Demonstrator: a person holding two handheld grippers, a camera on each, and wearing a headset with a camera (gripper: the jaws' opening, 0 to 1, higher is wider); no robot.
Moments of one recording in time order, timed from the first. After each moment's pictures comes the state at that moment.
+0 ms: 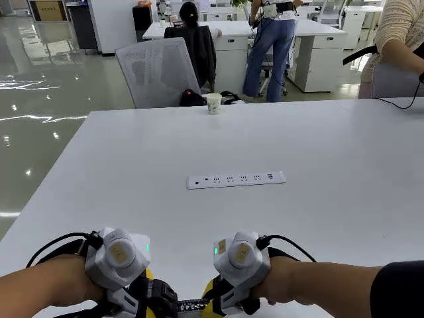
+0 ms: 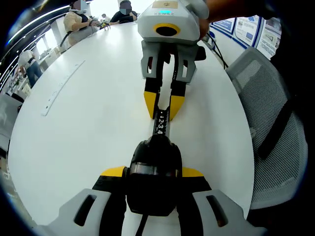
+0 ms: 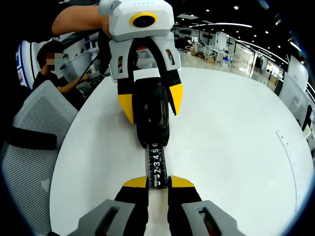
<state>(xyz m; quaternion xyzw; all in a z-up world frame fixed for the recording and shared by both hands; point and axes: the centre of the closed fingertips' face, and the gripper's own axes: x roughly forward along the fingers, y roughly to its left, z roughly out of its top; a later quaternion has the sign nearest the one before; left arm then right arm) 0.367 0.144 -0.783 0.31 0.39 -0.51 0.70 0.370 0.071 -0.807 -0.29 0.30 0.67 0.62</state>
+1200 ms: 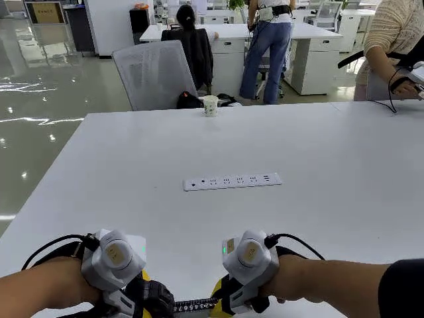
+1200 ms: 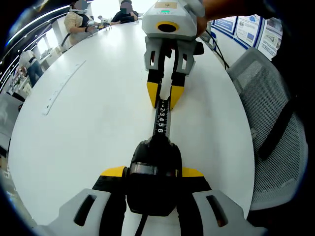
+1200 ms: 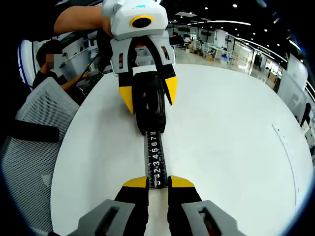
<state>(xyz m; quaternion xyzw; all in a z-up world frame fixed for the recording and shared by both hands) 0.367 0.145 -0.783 0.31 0.39 -0.51 0.70 0.373 0.048 -0.807 -0.29 0.31 0.66 0.62</state>
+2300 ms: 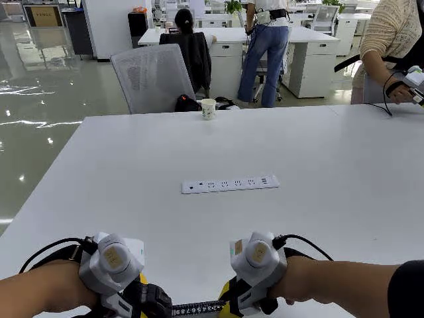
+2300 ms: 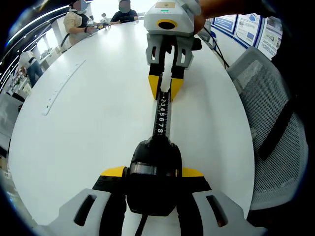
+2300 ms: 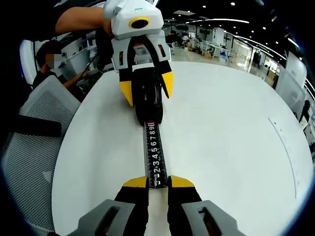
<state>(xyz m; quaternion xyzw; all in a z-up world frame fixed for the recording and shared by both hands) 0.367 0.145 -0.784 0.32 0.39 -0.51 0.70 0.376 0.028 -0.807 -0.29 0.32 0.65 0.62</state>
